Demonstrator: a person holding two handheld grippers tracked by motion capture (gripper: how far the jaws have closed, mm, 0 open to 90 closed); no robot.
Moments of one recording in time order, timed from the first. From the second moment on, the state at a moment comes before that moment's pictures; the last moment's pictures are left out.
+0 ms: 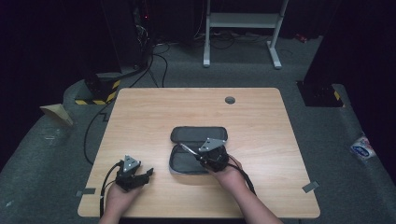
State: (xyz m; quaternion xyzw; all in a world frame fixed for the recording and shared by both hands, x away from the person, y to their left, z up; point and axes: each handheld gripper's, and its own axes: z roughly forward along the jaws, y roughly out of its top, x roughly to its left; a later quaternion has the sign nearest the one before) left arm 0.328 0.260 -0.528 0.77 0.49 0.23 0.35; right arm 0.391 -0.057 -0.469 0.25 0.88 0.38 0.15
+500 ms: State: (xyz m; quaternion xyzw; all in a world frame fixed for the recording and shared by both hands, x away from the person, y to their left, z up) left arm 0.328 0.260 -0.528 0.77 0.49 0.23 0.35; right arm 0.390 -0.051 -0.481 0.23 0.90 0.36 0.12
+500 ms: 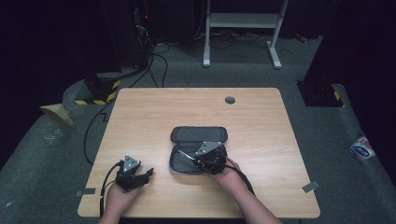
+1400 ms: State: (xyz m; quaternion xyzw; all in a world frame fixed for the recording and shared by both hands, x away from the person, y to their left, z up) left arm 0.328 0.260 -0.528 0.77 0.49 0.23 0.35; right arm 0.385 -0.070 -0.473 0.28 0.87 0.39 0.14
